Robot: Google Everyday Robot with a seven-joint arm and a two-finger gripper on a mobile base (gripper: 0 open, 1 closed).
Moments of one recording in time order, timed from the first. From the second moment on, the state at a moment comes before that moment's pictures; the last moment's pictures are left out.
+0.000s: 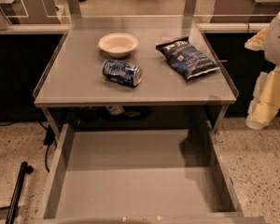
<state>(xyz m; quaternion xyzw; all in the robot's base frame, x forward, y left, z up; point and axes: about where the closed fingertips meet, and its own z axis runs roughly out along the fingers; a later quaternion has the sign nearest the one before) 0.438 -0.217 0.976 -0.60 0.78 -0.03 0.16</state>
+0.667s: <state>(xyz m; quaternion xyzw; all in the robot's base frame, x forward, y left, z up) 0.442 -0.208 0.980 -0.61 0.77 -0.03 0.17</state>
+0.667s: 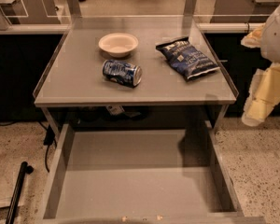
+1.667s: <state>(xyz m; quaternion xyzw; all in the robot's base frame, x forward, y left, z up) 0.491 -0.166 0.986 -0.56 0.77 0.03 0.30</state>
